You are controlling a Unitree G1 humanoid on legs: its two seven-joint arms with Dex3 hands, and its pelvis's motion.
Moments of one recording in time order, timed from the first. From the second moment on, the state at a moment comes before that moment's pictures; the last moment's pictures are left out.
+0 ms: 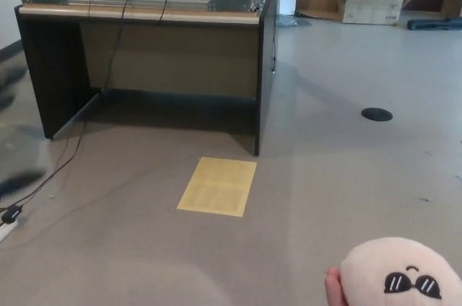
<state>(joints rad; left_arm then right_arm) -0.61 0.79 0.20 0.26 -0.12 -0.28 -0.37 -0.37 -0.34 -0.01 0.98 -0.19 -0.51 -0.09</state>
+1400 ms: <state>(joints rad) -1.46 0.60 -0.55 -0.03 -0.08 0.25 -0.99 -0.41 -0.36 -0.01 1.02 -0.19 -0.55 -0.08</state>
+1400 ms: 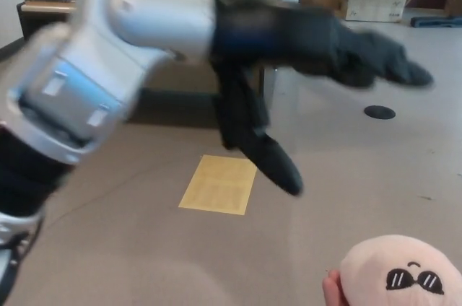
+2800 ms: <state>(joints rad) -1.41 0.42 -0.66 -0.08 0.20 0.24 -1.05 -0.48 -0.34 0.03 0.98 -0.20 -0.32 -0.06</state>
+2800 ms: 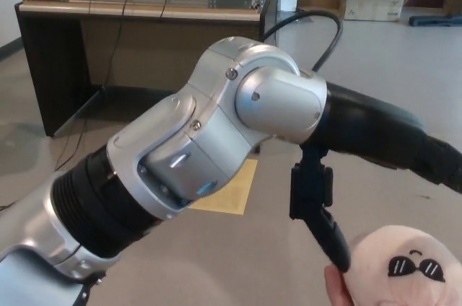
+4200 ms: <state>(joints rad) -1.17 0.31 -0.71 -0.06 0.46 0.11 -0.82 -0.49 -0.34 0.03 0.97 -0.19 -0.21 -0.03</state>
